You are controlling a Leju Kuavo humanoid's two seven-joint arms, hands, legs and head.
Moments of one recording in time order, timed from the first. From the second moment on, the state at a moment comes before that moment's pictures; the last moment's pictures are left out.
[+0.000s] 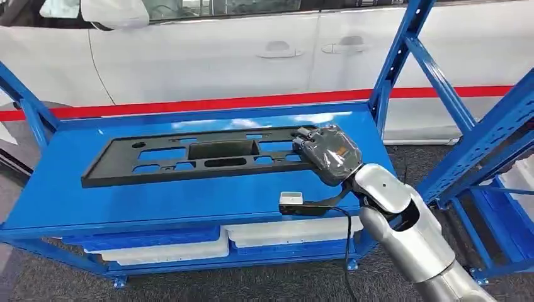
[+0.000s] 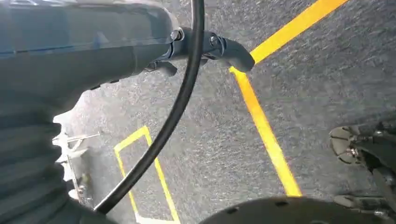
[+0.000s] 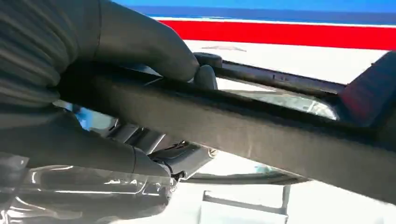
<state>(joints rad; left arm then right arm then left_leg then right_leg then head) -0.13 -0.08 -1.55 -0.01 1.12 0.12 0.10 -0.51 -0.23 0.49 -1.68 1.16 0.03 -0.13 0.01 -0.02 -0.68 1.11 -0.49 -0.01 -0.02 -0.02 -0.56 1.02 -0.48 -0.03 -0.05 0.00</state>
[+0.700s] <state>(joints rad) -0.14 -0.09 -1.55 -0.01 1.12 0.13 0.11 -0.47 -0.26 0.48 -1.75 1.15 0.01 -0.15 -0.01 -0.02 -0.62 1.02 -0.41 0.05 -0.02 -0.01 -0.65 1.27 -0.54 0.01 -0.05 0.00</state>
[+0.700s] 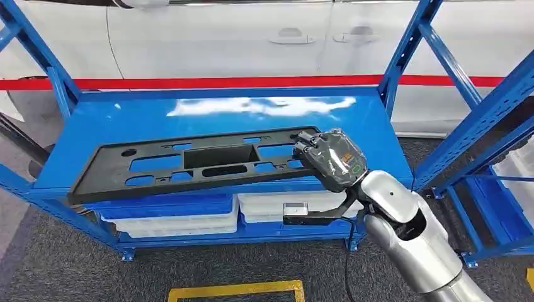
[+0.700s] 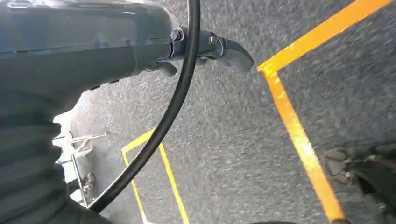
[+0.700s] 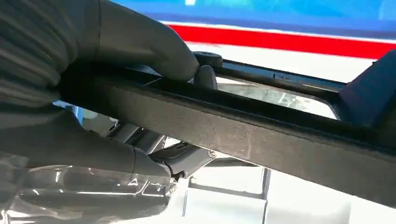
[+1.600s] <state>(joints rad) -0.13 -0.09 -1.55 -0.01 1.10 0.11 0.14 -0.38 -0.28 0.43 -1.96 0.95 0.09 -0.16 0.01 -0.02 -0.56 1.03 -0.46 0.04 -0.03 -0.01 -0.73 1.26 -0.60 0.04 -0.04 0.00</state>
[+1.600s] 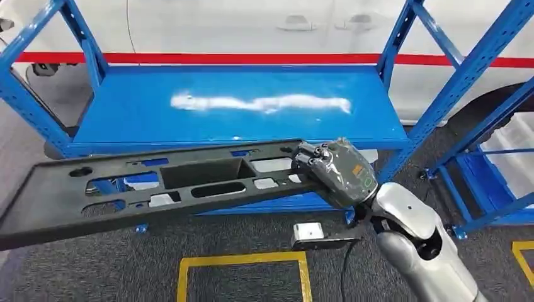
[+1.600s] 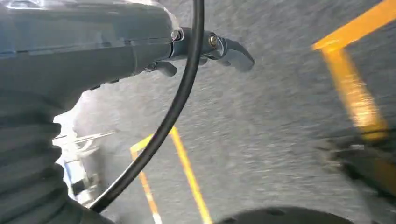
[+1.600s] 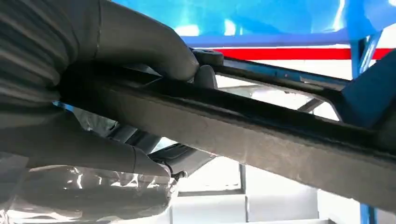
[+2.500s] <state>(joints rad) -0.12 -0.07 -1.55 -0.01 1.06 0.06 0.12 -0.37 -0.29 0.40 -1.98 0.97 0.11 -0.13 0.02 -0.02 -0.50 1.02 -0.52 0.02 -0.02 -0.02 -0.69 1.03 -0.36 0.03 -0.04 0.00</state>
